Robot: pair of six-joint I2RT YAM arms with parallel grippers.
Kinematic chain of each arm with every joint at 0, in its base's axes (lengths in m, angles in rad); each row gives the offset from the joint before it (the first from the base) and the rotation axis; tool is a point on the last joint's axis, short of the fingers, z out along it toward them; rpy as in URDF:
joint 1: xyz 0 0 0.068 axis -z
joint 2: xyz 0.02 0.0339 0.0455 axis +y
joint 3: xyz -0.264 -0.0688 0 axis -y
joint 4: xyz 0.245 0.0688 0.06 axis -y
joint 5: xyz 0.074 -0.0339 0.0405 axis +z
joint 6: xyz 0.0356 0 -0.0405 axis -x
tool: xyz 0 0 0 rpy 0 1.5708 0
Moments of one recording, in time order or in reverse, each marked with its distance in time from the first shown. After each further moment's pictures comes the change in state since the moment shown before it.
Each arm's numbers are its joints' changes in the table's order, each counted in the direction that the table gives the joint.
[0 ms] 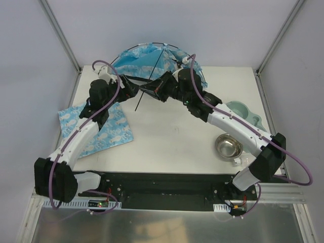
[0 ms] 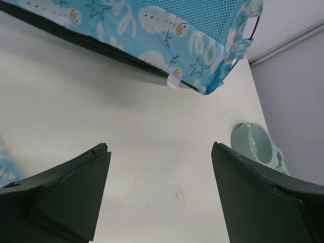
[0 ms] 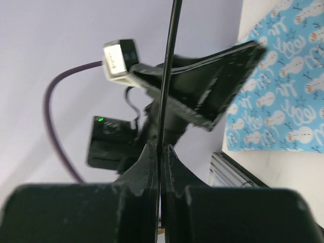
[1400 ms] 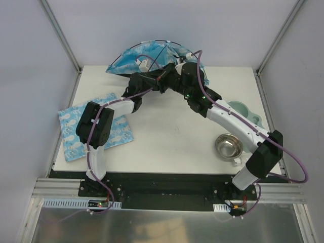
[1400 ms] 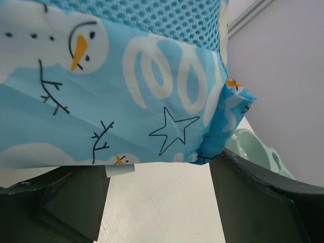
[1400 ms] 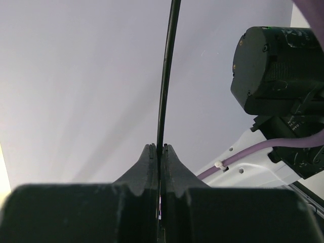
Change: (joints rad) left arm 0.178 0.803 0.321 0.687 -0.140 0.022; right arm 0.056 0.043 0.048 0.142 0.044 -0.223
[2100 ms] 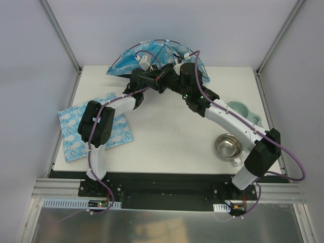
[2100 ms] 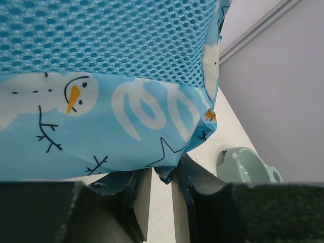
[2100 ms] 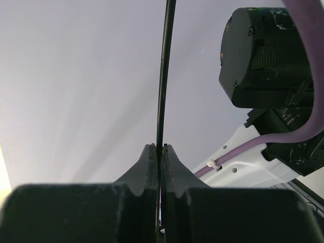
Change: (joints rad) left arm 0.008 0.031 0.092 -0.048 0.059 0.002; right arm 0.000 0.025 0.000 0.026 0.016 -0.007
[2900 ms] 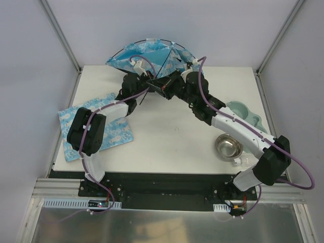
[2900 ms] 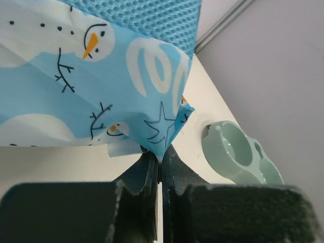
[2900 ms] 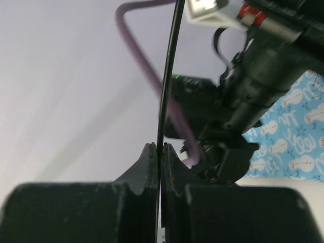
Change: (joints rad) left arm -0.023 -0.143 -0.188 0.026 -0.101 0.006; right arm 0.005 -0.117 -0.176 0.021 -0.101 0.154
